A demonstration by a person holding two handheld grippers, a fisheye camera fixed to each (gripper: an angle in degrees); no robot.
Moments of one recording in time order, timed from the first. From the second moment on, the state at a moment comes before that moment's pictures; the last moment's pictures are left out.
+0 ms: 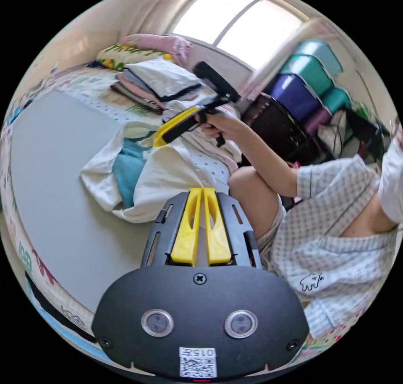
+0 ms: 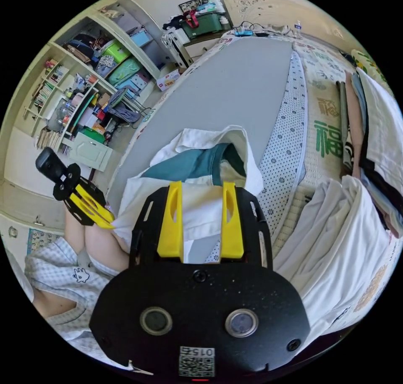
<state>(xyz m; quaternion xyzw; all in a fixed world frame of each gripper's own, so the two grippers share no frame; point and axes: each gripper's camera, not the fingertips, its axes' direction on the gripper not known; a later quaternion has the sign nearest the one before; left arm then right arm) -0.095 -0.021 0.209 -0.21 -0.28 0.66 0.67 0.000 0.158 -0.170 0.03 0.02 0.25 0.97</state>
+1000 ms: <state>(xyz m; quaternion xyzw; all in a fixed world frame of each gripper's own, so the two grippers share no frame) -0.149 -0.051 0.126 0.05 -0.26 0.67 0.70 0.011 0.204 -0.100 0.16 -0.06 0.01 0.99</state>
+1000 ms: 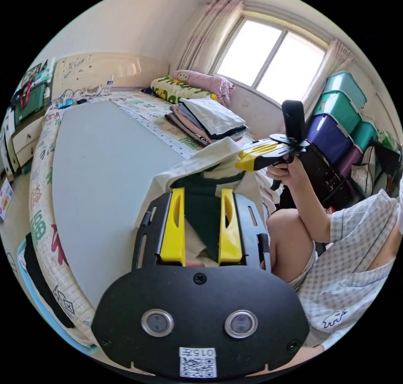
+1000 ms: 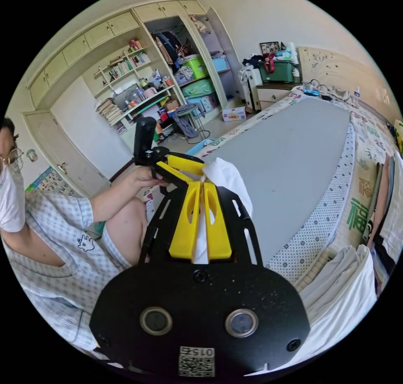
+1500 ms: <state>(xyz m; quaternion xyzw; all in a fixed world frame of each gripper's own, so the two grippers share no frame) -0.205 -0.067 0.095 -0.15 -0.13 0.71 0.68 0.042 0.261 -0.050 0.14 -0.20 -0.06 0.97</state>
